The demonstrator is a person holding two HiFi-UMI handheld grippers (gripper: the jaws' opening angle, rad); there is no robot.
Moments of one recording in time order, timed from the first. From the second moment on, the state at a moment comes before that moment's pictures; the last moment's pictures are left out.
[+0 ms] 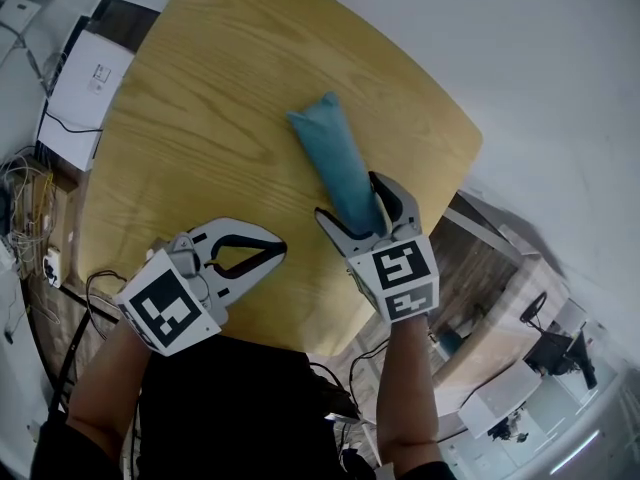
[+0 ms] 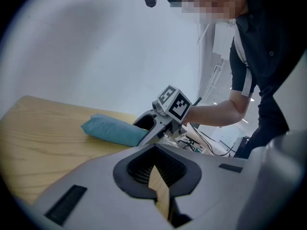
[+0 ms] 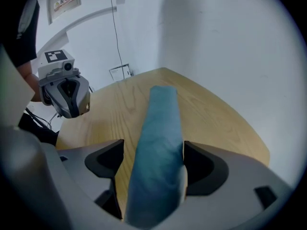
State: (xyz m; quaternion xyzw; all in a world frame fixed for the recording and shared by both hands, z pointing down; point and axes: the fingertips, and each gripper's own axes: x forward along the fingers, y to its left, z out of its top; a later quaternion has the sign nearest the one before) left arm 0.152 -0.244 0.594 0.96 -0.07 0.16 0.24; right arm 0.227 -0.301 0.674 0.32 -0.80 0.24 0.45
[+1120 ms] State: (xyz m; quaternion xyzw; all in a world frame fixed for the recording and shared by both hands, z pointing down) left arm 0.114 -0.248 0.568 0.96 -0.10 0.11 0.25; right arm 0.219 -0.299 0.646 0.39 -0.79 0.30 0.37
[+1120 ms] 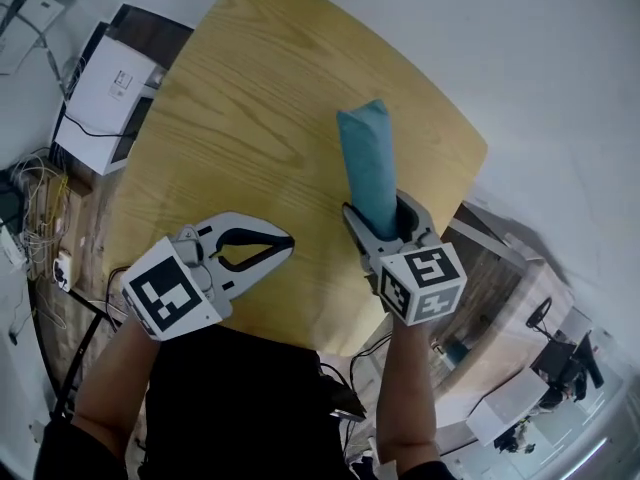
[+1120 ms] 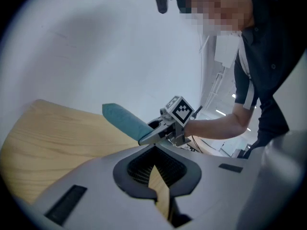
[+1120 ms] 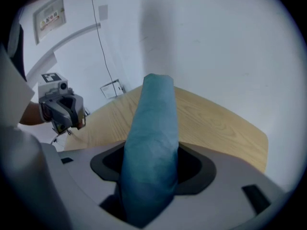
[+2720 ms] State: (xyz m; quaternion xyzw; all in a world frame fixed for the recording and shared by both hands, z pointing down) left arm 0.029 -0.157 0.270 0.99 0.02 -0.05 0.11; right arm 0.180 -0.086 0.234 0.41 -0.87 0.13 -0.26
